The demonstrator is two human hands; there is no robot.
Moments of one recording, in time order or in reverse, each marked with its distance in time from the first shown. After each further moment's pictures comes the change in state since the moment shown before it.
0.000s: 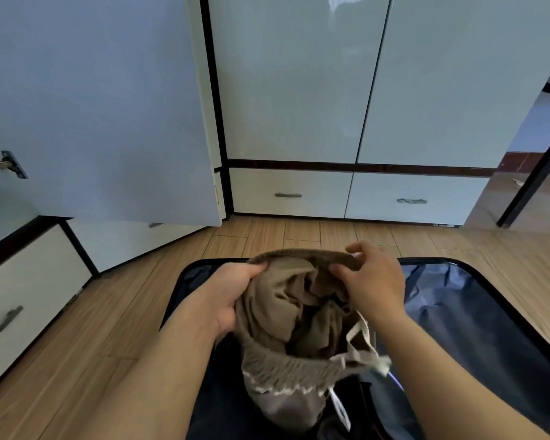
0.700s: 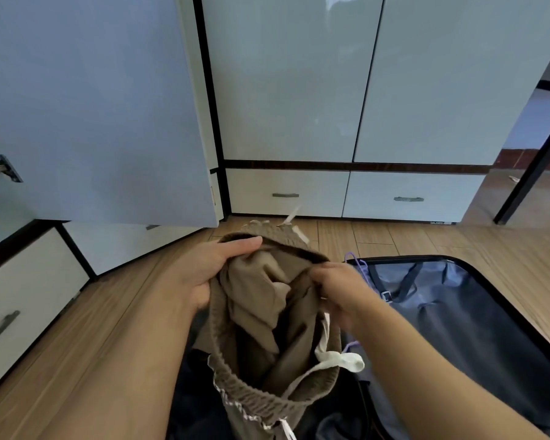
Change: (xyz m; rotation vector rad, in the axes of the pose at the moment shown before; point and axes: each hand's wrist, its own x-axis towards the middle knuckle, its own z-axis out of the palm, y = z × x) left_hand -0.013 0.030 -0.015 -0.018 -0.054 0.132; right_hand -0.012 -0.026 0.021 0.795 -0.504 0.402
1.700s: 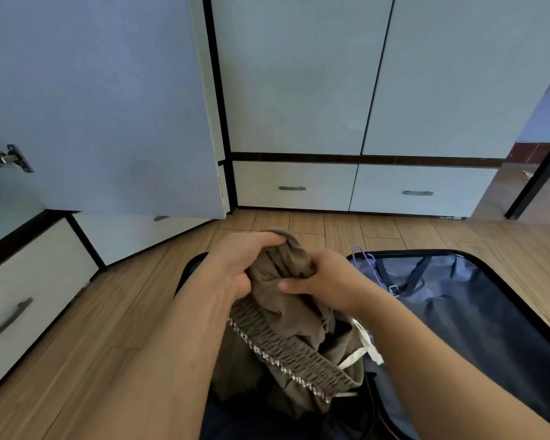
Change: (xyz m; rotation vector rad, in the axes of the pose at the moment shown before) left_hand 0.017 -0.008 0.029 0.008 0.183 -0.045; right_hand -0.010 -0.012 0.007 -0.714 -0.232 -0.359
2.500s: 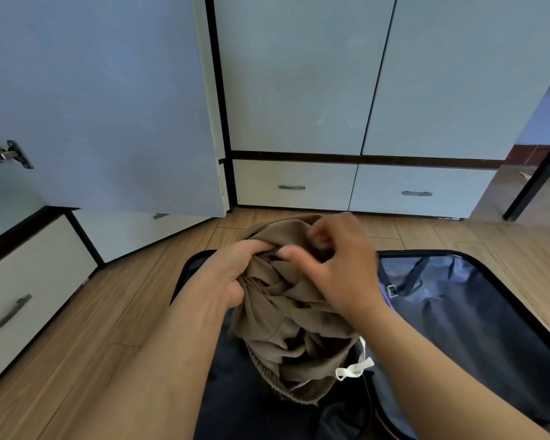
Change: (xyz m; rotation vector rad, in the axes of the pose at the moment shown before) left_hand 0.006 -0.013 -0.016 -0.054 -0.054 -0.106; right_hand -0.005 0.000 0.003 -0.174 0.700 -0.345
